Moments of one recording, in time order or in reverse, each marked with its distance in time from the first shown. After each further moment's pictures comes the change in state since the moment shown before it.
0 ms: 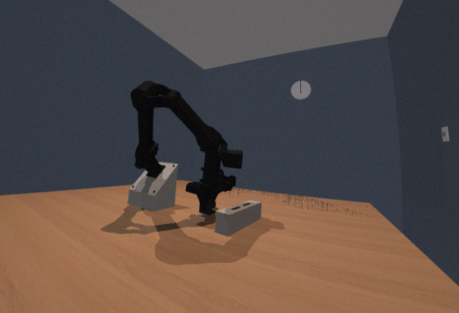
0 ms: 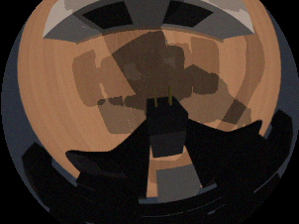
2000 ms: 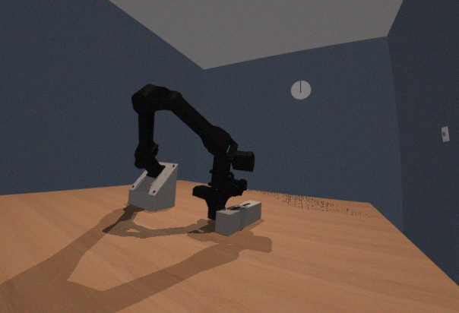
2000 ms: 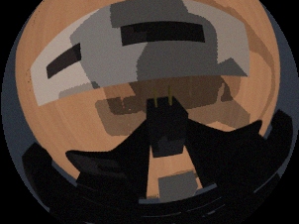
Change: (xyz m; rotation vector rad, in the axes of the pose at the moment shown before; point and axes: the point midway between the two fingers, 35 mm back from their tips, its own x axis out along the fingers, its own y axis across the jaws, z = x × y) arm 0.000 -0.023 0.052 0.106 -0.006 -0.004
